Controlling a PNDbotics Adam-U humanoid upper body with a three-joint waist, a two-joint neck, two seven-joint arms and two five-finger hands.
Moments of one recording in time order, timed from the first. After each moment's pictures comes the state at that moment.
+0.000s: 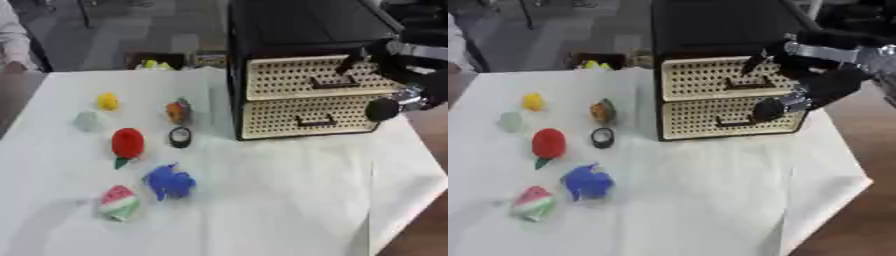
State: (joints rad) left arm -0.23 0.25 0.09 -1.99 0.44 -0.48 -0.12; right arm -0.49 -1.02 0.17 -1.87 0.18 0.11 0.61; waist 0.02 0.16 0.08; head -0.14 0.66
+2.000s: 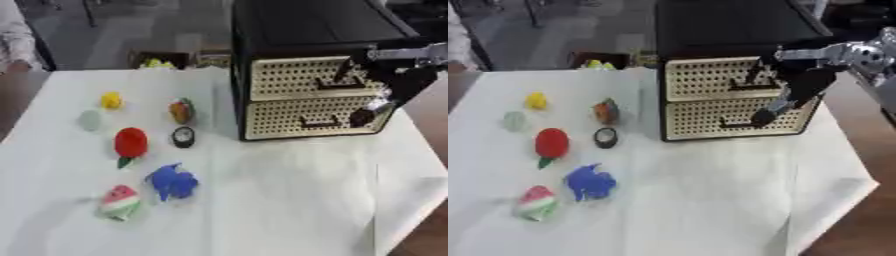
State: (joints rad) left arm -0.23 0.24 0.08 -1.99 0.44 -0.48 -0.13; right arm -0.67 -0.96 0.26 -1.59 0.31 0.07 0.78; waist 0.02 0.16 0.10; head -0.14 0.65
